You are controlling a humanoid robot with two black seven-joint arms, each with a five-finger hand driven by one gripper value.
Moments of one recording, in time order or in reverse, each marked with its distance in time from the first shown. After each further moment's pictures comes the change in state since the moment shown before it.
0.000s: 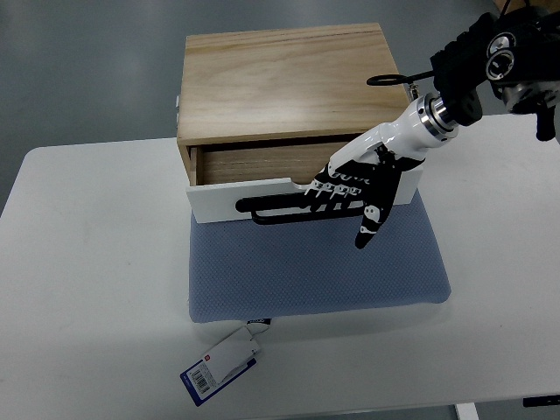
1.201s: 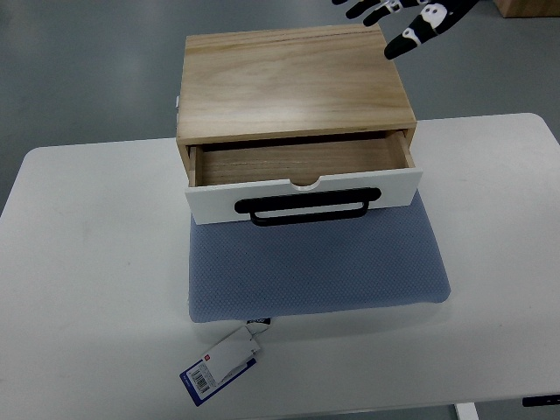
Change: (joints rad) left arm 0.000 0.000 0.000 0.000 0.000 0.000 0.000; right arm 0.113 -0.420 0.240 -0.080 0.191 -0.029 -0.005
